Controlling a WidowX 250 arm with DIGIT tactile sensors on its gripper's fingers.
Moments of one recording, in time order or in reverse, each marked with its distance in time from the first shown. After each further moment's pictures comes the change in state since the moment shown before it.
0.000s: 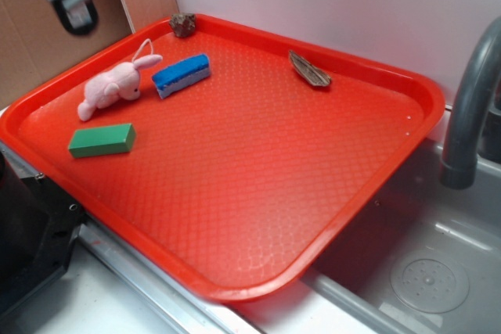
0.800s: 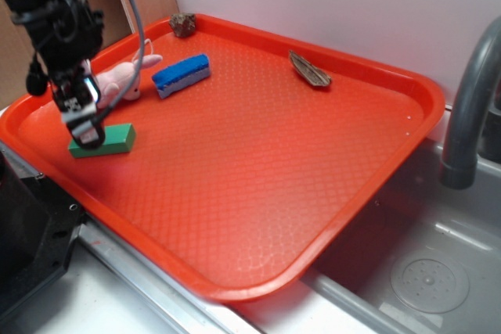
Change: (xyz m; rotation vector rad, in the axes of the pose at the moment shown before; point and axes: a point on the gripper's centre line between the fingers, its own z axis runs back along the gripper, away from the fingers) arm -0.036 0.016 -0.088 0.020 0.036 -0.130
